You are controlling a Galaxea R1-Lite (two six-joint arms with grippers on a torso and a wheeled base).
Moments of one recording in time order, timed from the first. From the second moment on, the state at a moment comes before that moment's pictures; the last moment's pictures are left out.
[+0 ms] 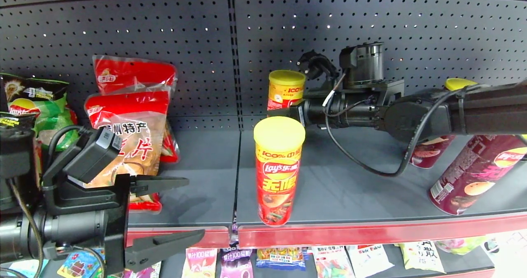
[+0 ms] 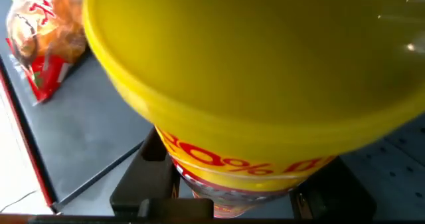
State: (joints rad) left arm -0.35 1.29 -0.50 -0.40 -0.72 0.13; right arm 0.54 2.01 -1.50 -0.22 0.32 -0.13
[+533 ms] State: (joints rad) left arm -0.36 1.29 -0.50 -0.40 -0.72 0.13; right arm 0.54 2.05 -1.53 -0.22 0.31 -0.13
